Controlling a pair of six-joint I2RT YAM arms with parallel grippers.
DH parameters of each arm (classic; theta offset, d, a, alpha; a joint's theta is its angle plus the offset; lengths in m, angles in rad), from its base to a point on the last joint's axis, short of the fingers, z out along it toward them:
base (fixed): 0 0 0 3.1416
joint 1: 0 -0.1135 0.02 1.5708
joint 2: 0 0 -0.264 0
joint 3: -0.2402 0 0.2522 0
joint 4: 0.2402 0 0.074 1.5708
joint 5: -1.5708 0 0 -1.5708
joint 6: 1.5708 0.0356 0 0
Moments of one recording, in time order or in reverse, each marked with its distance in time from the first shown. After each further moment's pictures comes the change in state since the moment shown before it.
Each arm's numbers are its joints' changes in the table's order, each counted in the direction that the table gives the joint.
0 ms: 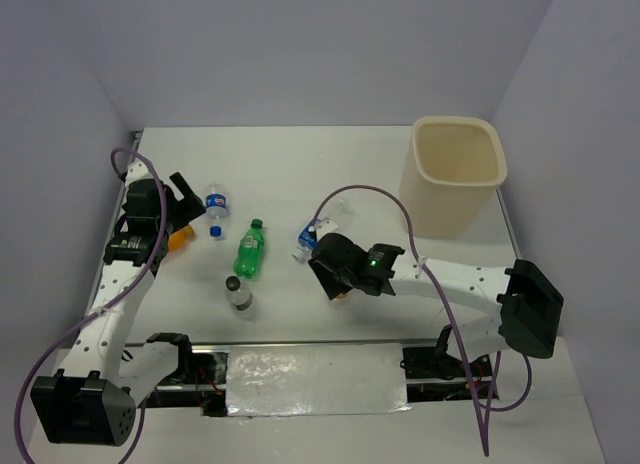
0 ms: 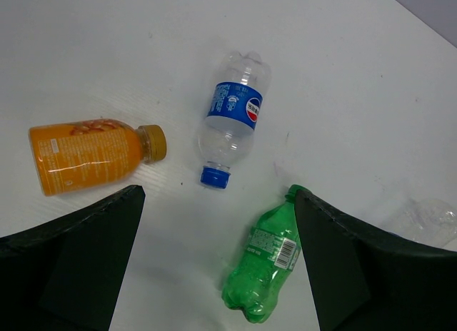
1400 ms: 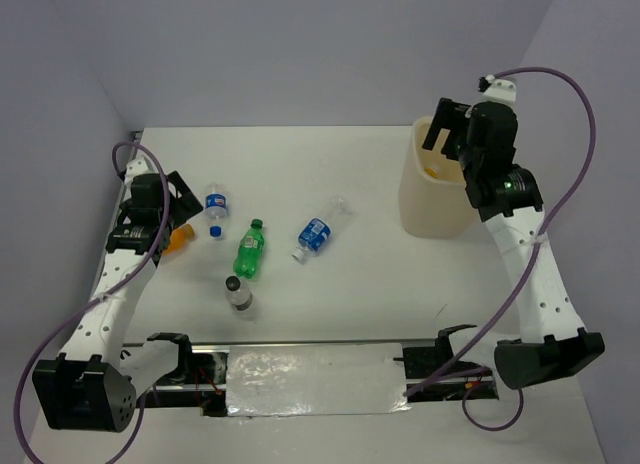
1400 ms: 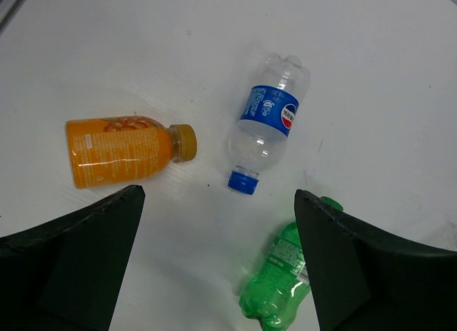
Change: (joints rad) left arm -0.002 0.071 -0.043 0.049 0.092 -0.006; right arm 0.929 -0.159 -0.570 0.022 -0.011 -0.153
